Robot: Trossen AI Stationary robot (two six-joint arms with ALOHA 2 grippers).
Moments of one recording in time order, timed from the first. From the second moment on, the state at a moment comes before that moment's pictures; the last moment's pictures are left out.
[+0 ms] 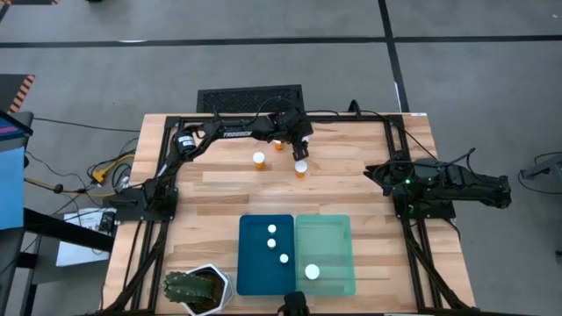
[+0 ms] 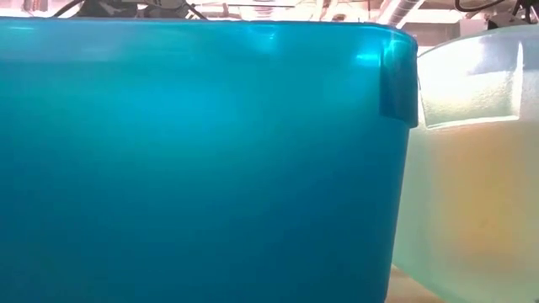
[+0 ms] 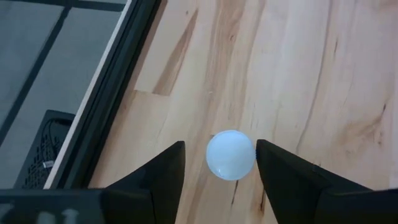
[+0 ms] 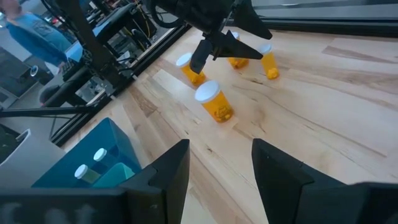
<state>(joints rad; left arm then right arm) 0.41 2.26 1.79 -0.38 -0.07 0.23 -0.05 0.02 0.31 -0.62 0.29 0.70</state>
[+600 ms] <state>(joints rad) 0.43 2.26 1.79 -0.37 -0.05 0.27 -0.05 0.02 0.31 -0.62 0.29 0.70</state>
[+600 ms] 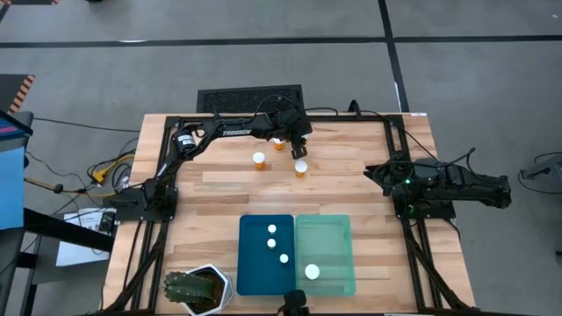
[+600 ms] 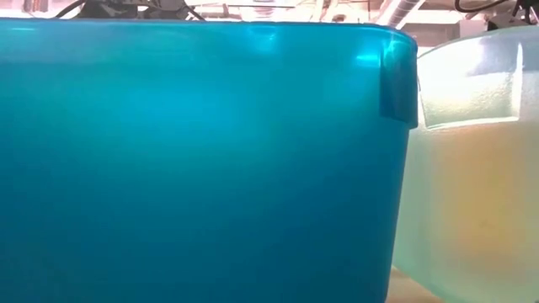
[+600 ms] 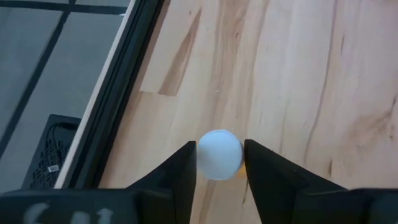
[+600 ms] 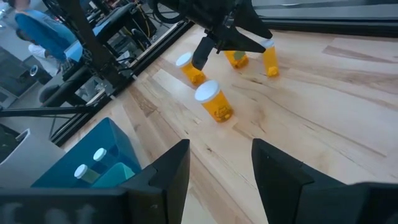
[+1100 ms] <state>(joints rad) 0.43 2.26 1.79 -0.38 -0.08 0.28 -0.05 0.02 0.31 -0.63 0.29 0.70</state>
